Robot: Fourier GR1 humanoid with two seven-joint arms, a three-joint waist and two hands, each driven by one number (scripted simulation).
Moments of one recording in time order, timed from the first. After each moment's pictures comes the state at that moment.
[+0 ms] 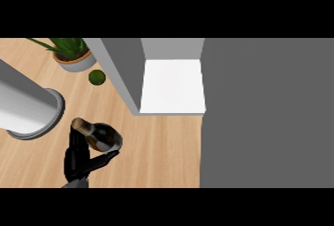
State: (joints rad) left arm -0.14 0.04 0.23 -0.75 0.30 0.00 -0.73; right arm 0.10 -0.08 -0.08 -2.37 -0.28 0.29 0.39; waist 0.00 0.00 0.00
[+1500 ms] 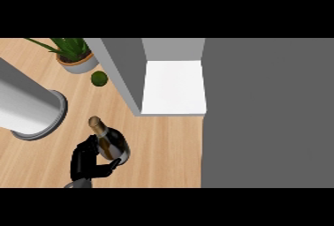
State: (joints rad) left arm -0.23 0.08 0.18 -0.51 0.27 -0.18 -0.94; right arm 0.07 -0.06 -0.05 -2.37 -0.23 0.27 0.40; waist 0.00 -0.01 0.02
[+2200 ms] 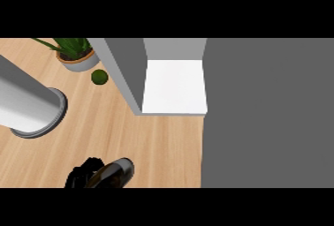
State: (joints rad) left arm 0.10 0.07 0.01 -0.92 0.27 -0.33 -0.85; right arm 0.06 -0.06 -0.08 -2.34 -0.24 0.27 0.39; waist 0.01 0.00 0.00
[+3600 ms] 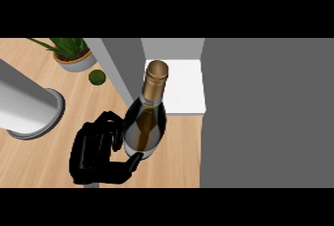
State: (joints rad) left arm 0.03 0.00 -0.27 -1.75 0.36 0.17 -0.21; right arm 0.11 -0.04 -0.07 -2.30 -0.24 0.31 0.33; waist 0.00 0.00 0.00
